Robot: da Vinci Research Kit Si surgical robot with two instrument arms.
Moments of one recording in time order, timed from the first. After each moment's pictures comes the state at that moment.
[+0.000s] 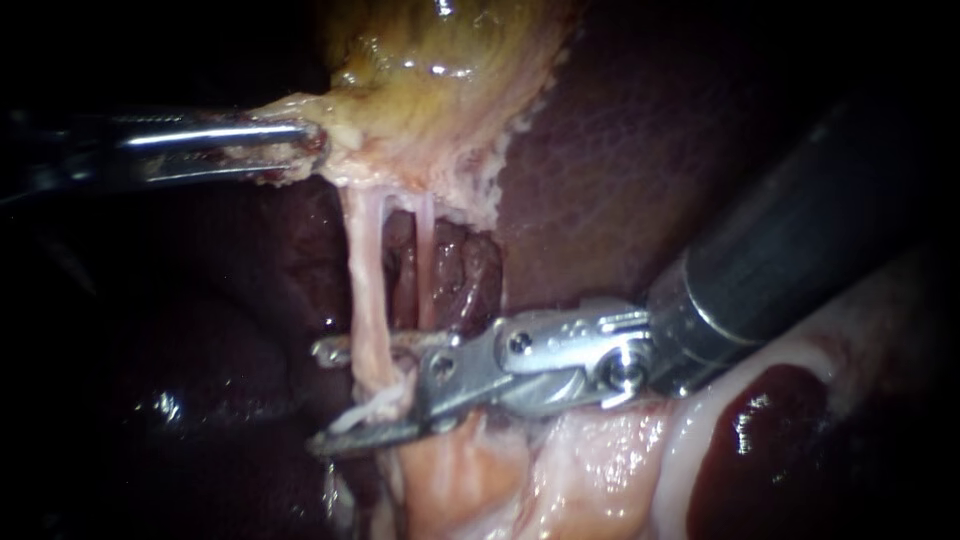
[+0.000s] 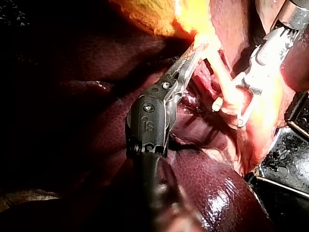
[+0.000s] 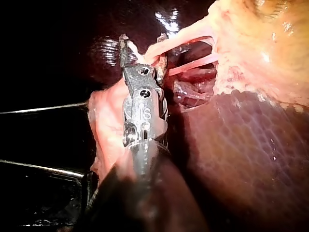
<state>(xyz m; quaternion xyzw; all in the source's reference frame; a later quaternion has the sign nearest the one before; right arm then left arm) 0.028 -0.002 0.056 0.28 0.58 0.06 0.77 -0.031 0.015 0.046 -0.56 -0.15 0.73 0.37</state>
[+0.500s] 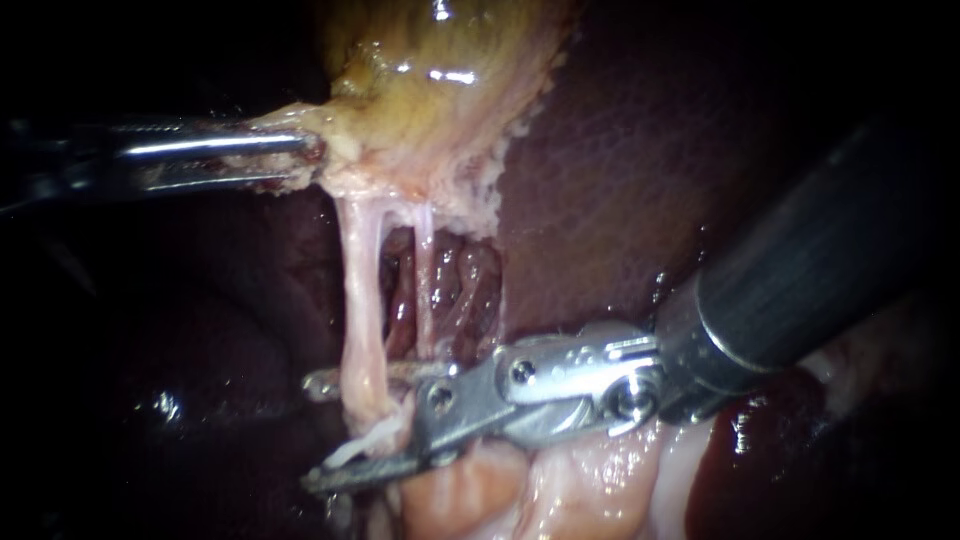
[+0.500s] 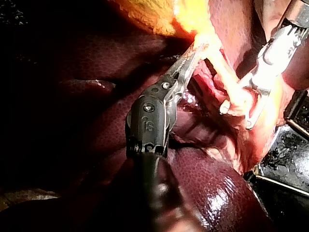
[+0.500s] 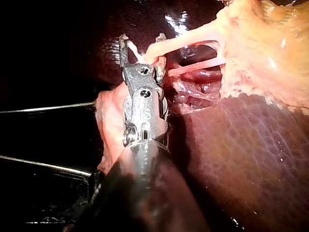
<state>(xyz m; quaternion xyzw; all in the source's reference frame) 0.027 -0.003 0.055 0.28 0.58 0.06 0.77 -0.031 0.015 0.046 -0.56 -0.15 0.73 0.37</state>
